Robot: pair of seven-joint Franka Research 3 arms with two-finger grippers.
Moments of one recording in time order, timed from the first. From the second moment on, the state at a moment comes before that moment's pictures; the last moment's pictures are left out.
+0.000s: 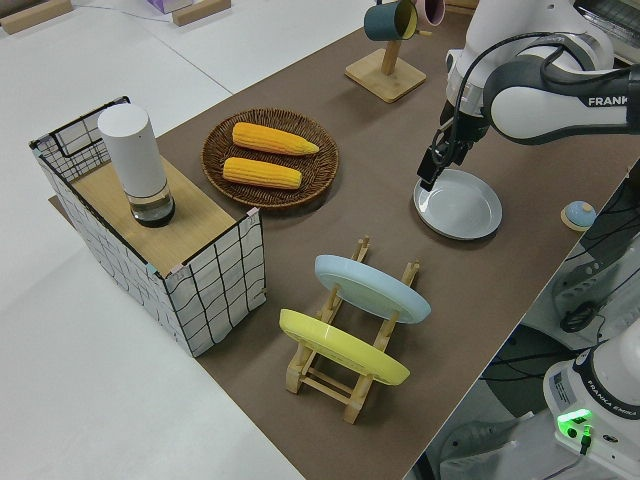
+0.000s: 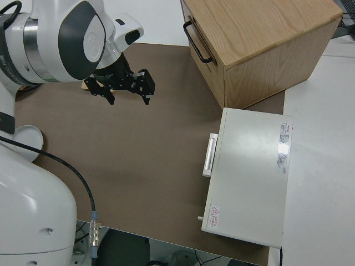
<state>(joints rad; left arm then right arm) -0.10 -0.34 0.04 -2.45 -0.02 2.12 0.01 -0.03 -0.02 0.14 -1.48 0.00 1.33 0.02</state>
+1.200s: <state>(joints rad) -0.13 -0.23 0.03 -2.69 -0.02 2.51 -0.01 -0.03 -0.02 0.14 -1.48 0.00 1.33 0.02</state>
